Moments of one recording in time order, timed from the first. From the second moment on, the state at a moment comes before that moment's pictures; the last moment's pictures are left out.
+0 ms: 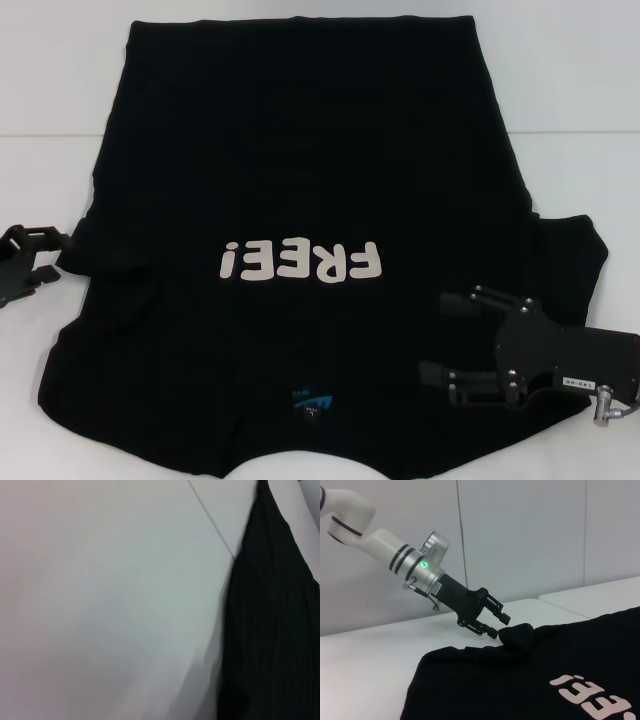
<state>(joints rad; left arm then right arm) -0.57 -1.92 0.40 0.46 2.28 1.02 -2.59 0.52 2.10 -0.57 -0.45 -2.07 -1.56 0.96</state>
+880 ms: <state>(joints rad) -0.66 -1.97 0.40 0.46 2.15 1.15 -2.58 0.52 2.10 -0.57 -0.45 -2.07 -1.56 0.96</state>
